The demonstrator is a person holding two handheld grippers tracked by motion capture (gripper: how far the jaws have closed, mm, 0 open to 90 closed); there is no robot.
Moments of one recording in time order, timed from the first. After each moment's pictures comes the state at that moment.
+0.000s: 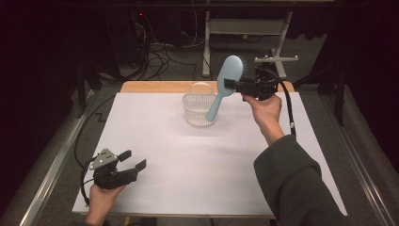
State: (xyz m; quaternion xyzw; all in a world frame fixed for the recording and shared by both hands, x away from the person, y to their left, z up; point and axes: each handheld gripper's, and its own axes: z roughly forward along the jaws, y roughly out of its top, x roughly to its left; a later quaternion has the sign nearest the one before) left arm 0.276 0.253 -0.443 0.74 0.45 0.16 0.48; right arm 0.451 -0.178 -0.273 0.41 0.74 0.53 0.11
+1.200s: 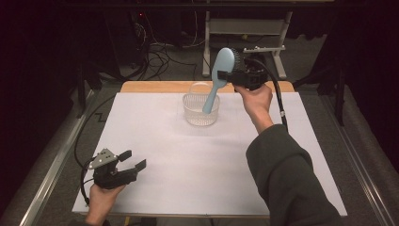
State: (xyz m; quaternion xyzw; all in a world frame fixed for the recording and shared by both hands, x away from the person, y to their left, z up) left arm 0.277 0.255 -0.444 0.74 0.45 0.16 0.48; right arm 0.479 -0.155 -0.266 0.42 0.74 0.51 0.13
